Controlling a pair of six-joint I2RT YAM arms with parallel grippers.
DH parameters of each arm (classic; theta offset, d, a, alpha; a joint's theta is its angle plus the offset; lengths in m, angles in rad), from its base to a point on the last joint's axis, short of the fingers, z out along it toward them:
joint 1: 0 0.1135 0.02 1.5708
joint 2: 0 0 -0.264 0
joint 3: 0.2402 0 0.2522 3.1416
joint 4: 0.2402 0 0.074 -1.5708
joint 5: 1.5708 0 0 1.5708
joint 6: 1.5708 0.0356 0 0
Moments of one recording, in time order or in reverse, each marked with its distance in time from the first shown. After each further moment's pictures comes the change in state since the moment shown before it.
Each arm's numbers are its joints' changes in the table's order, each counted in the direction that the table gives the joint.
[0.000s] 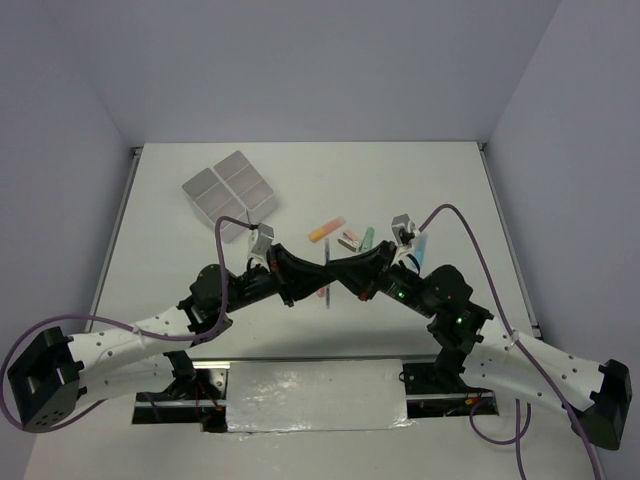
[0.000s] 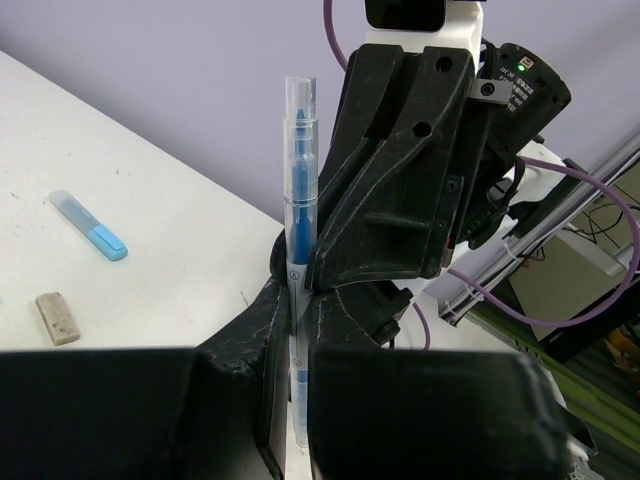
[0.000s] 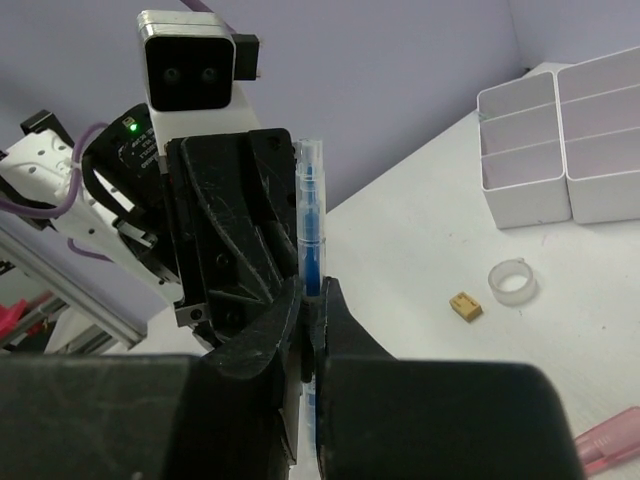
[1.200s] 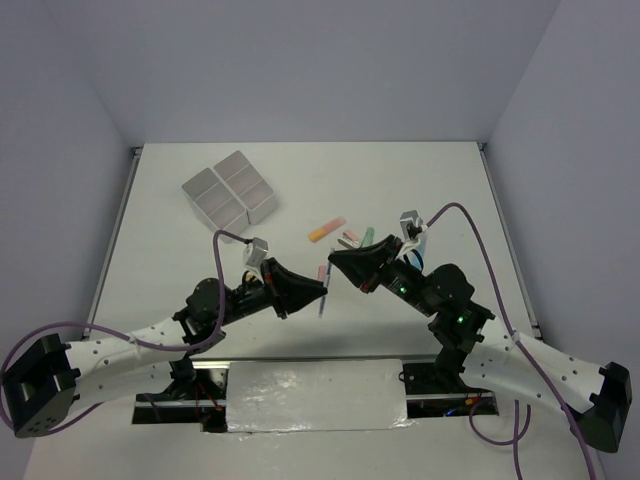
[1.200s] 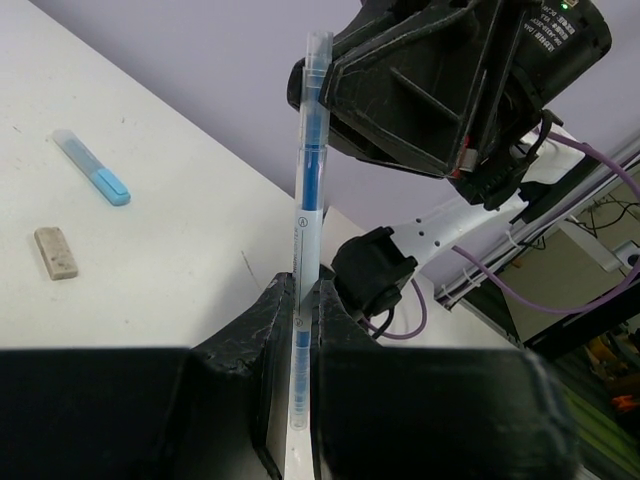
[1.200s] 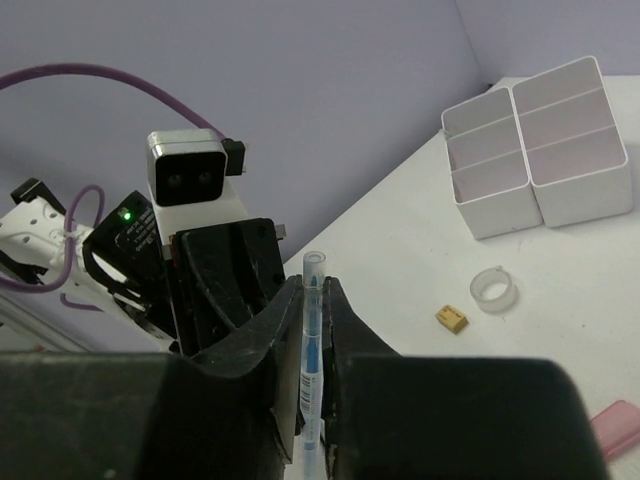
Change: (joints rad) left arm -0.011 0.071 -0.135 -0.015 -0.051 -0.049; right arm -0.024 0.017 0.002 0.008 0.081 0.047
